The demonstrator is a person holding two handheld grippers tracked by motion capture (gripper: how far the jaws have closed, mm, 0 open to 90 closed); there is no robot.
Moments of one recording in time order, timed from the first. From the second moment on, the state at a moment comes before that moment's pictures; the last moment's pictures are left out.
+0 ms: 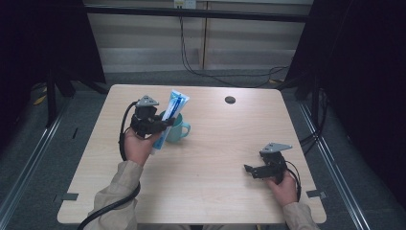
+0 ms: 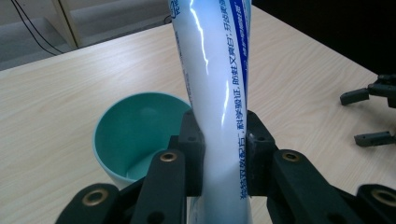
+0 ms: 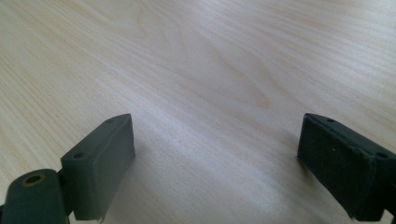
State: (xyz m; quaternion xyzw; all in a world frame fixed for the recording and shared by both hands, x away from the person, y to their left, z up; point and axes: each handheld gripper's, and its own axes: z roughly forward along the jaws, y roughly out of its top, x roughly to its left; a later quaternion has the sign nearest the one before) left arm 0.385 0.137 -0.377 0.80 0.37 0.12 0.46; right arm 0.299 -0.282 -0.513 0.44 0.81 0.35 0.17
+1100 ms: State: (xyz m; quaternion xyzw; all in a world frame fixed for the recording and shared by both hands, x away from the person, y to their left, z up) left arm 0.404 0.131 -0.359 0.78 0.37 0.14 0.48; right arm 0.299 -0.282 -0.513 0.44 0.81 0.35 0.17
